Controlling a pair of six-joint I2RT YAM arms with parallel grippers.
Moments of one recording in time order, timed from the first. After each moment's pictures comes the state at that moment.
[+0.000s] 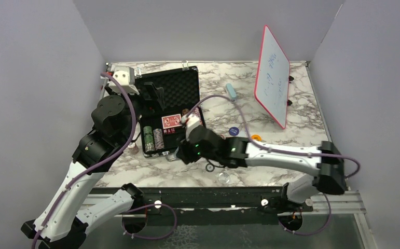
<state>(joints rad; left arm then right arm) -0.63 0.84 1.29 -0.51 -0.47 -0.24 1.29 1.59 1.23 -0.28 0.26 0.48</state>
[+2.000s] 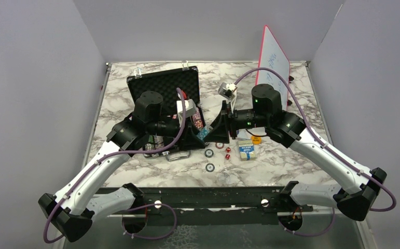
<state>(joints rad) -0.63 1.01 1.10 -0.51 0.87 0.01 0.78 1.18 1.21 -0.33 -0.74 0.26</state>
